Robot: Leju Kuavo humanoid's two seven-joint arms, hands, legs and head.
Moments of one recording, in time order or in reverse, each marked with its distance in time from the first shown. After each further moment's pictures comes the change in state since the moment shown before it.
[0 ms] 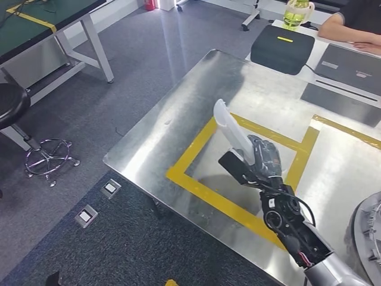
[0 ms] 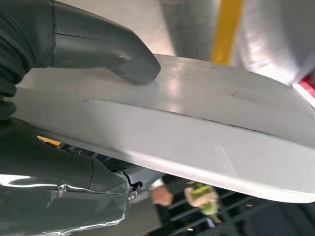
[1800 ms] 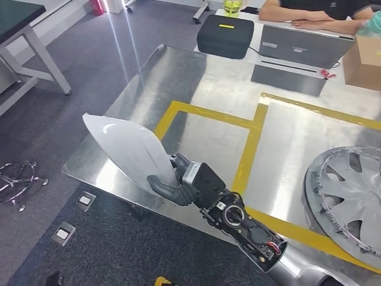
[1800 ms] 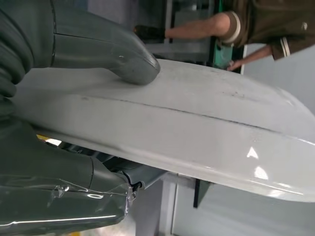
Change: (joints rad) left arm -0.006 -0.006 0.000 0.000 0.010 0.009 0.000; right arm -0.111 0.203 0.291 0.001 -0.866 0.442 -0.542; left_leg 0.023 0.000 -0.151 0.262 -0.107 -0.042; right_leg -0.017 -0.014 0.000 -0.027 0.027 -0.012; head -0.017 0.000
